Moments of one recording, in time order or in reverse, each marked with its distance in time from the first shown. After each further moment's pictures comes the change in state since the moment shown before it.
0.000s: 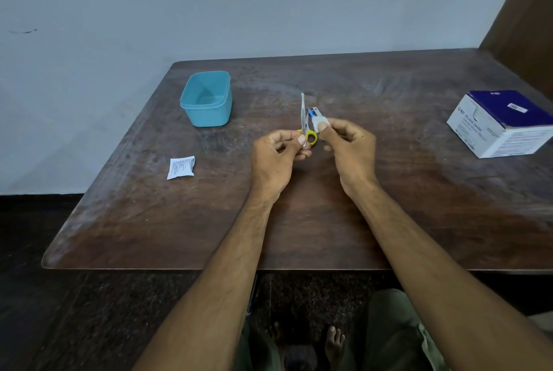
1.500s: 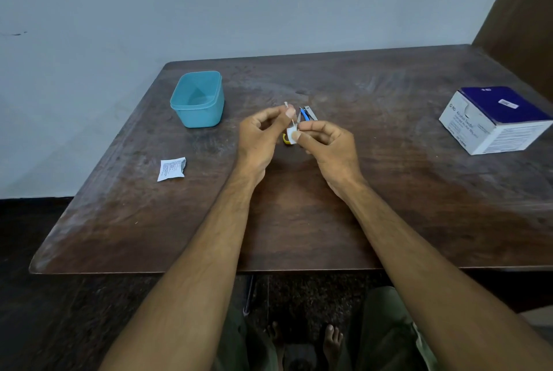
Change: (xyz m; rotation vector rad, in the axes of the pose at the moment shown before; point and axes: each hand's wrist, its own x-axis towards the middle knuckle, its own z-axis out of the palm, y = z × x) left_hand 0.029 0.014 -0.004 0.005 -0.037 0.073; right_hand -0.003 0.000 0.001 0.013 -0.219 0.045
